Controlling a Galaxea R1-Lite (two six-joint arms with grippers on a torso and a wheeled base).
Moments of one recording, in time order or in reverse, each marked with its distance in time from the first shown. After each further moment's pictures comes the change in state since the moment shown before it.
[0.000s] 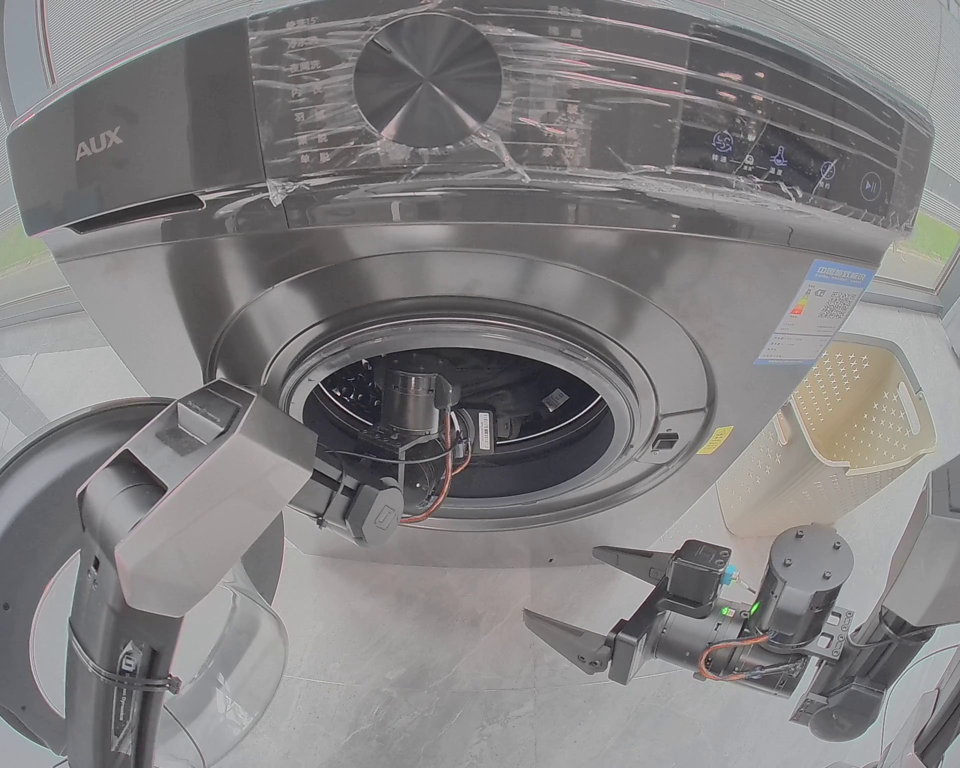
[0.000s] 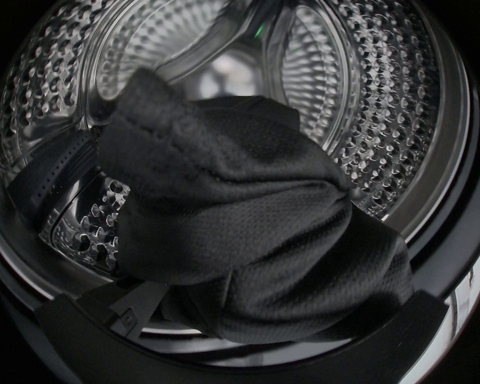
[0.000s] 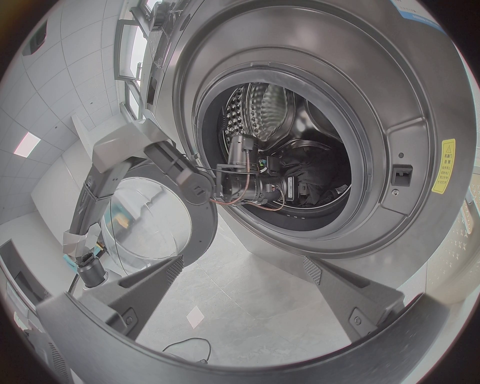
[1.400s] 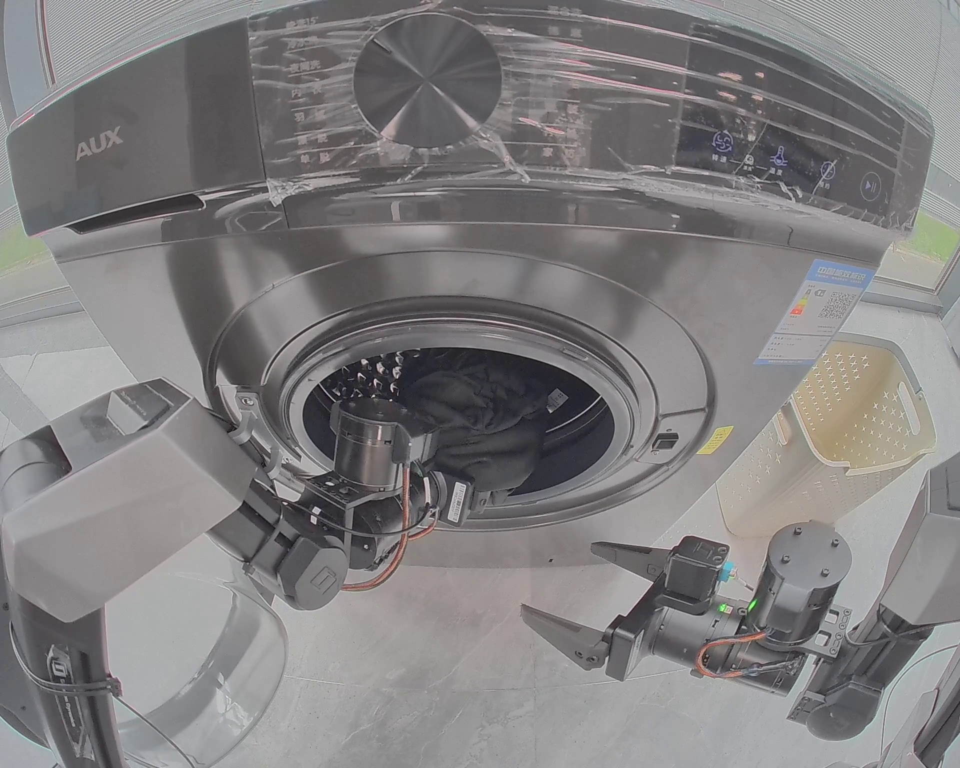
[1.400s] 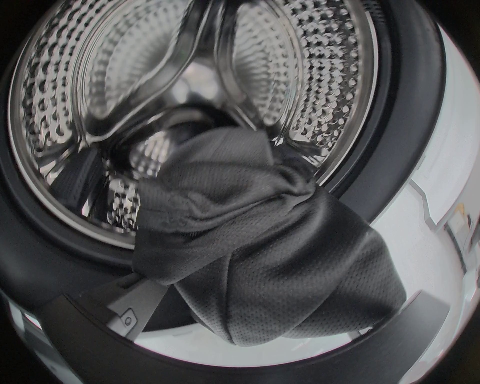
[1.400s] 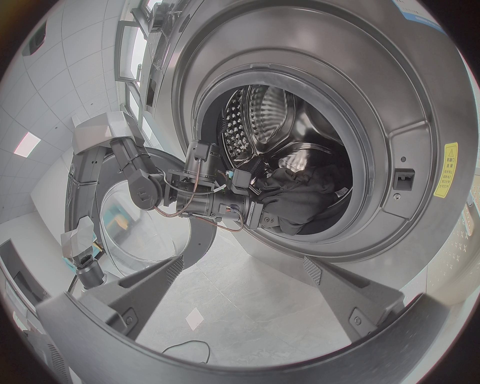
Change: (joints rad) left arm -0.031 -0.229 0.477 -0.114 -0.056 0.188; right arm -0.001 0.004 -0.014 -0.001 -0.002 0.000
